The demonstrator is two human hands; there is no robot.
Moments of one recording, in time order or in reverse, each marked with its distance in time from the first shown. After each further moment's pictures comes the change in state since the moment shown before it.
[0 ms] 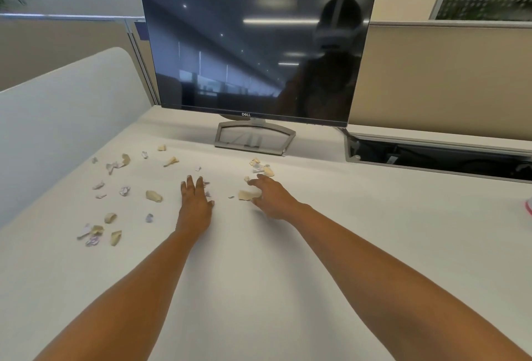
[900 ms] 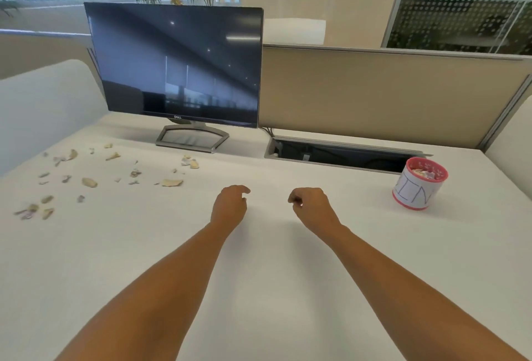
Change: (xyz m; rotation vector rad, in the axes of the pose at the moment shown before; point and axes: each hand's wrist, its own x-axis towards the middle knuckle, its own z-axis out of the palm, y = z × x) left_hand -0.124 0.225 0.098 -0.037 -0.050 0.163; right_hand -0.212 0.178 -0.103 0.025 0.410 0.088
